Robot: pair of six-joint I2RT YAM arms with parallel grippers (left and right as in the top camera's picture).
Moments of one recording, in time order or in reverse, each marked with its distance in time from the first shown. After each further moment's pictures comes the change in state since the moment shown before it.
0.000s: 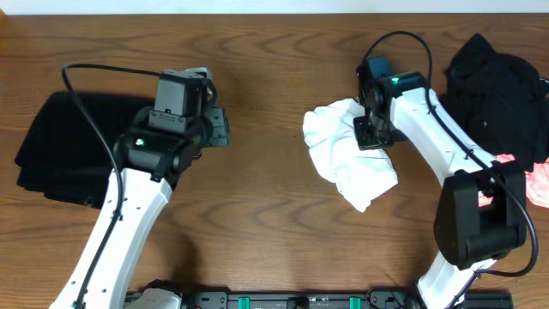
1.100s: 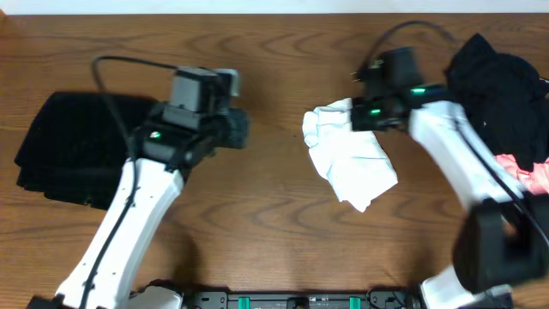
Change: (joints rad) left arm -0.059 0.063 0.000 0.069 0.201 0.114; right arm -0.085 -0.173 -0.103 0.309 -0.404 -0.015
